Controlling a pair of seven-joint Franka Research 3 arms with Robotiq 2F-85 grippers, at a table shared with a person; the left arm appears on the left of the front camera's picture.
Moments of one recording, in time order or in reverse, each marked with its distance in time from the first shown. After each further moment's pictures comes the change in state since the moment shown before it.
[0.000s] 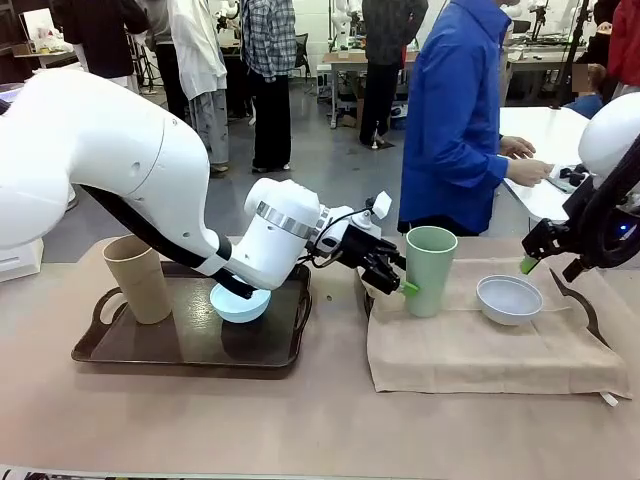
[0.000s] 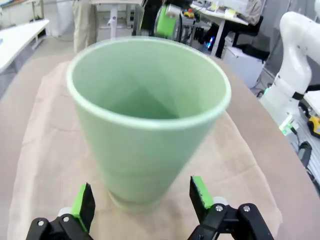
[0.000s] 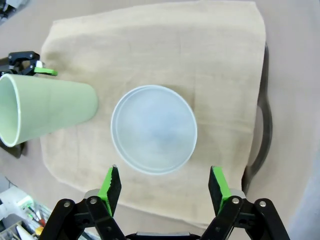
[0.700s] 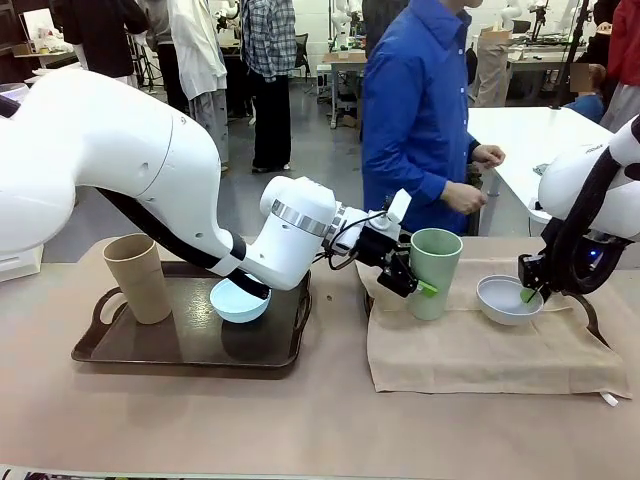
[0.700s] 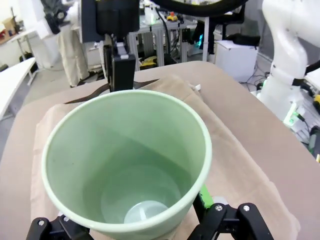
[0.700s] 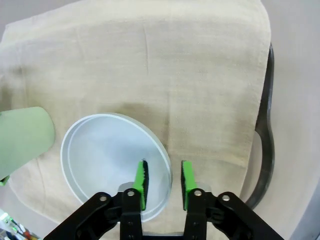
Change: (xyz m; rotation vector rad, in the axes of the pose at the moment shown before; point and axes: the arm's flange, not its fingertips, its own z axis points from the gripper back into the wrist) left arm 0.030 -0.006 -0.028 -0.015 -0.073 -0.215; right arm 0.021 -0.015 -0.074 -0.103 0.057 -0.008
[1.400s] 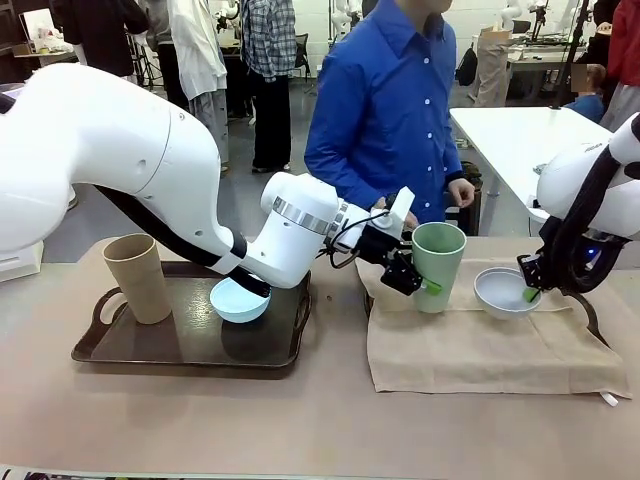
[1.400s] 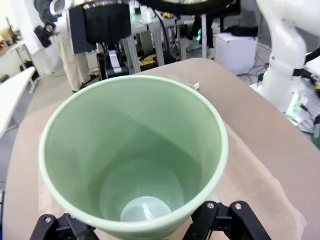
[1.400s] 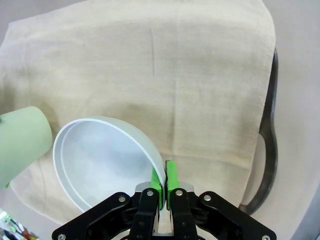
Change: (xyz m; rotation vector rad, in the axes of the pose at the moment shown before) left arm 0.010 -0.003 -0.002 0.003 0.006 -0.088; right arm 0.001 0.005 -0.002 0.000 -0.002 0.015
